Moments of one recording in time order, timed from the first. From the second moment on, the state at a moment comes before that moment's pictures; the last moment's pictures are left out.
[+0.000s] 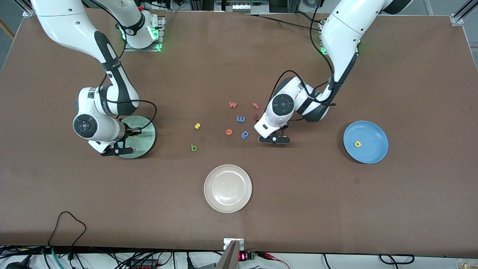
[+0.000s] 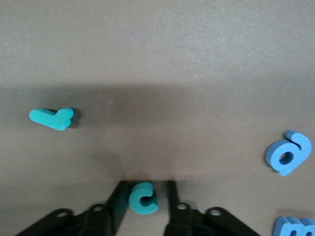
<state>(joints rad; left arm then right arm) -0.38 0.69 -0.27 -1.79 0.08 2.36 -0.66 0.23 0.51 -0.13 -1.96 0.02 2.21 -0.01</state>
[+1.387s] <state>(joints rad) 0.16 0.54 -0.23 -1.82 0.30 2.01 0.02 0.49 0.58 -0.03 -1.76 0.20 2.09 0.25</state>
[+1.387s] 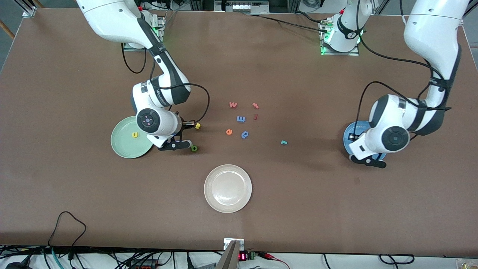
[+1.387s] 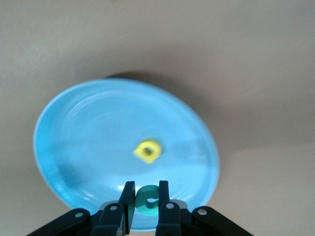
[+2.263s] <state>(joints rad) 0.07 0.60 -0.47 -1.68 0.30 2.08 0.04 0.55 0.65 -0.03 -1.76 0.21 2.18 0.38</state>
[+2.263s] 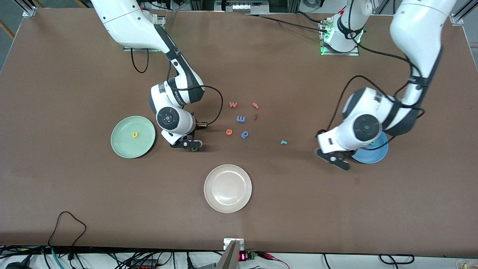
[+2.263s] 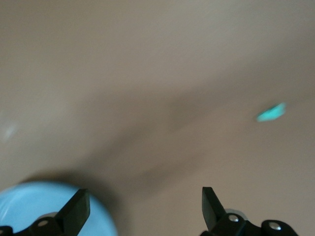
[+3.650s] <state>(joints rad) -0.08 0.76 -0.46 -1.73 0.31 2.32 -0.16 0.57 0.64 -0.05 -1.73 0.21 2.14 0.38</state>
